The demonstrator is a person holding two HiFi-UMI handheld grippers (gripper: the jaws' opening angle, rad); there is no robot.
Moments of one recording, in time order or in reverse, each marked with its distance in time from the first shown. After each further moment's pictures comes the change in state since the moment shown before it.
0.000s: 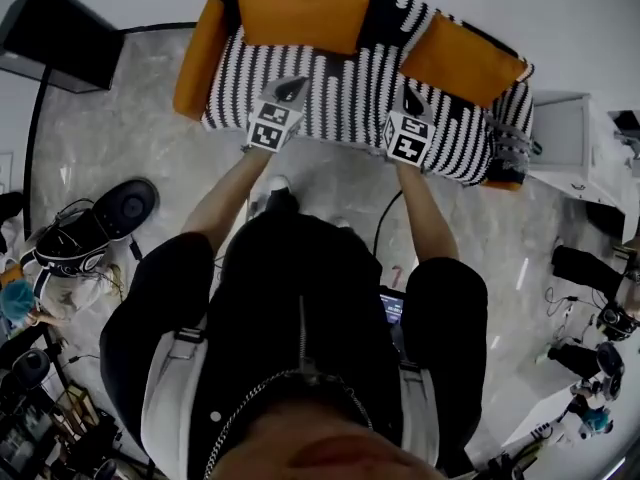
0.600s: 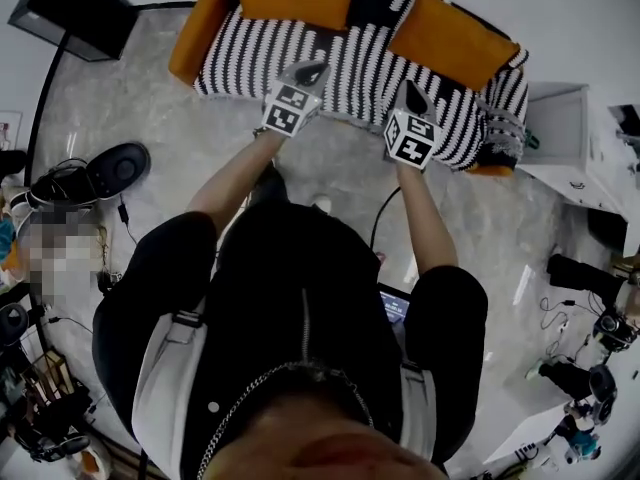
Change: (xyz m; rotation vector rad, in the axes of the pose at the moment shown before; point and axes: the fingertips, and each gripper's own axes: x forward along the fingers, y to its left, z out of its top) left arm -0.016 -0.197 0.029 0.065 -0.067 0.010; right arm -0.147 -0.087 -0.037 0.056 -0.092 0.096
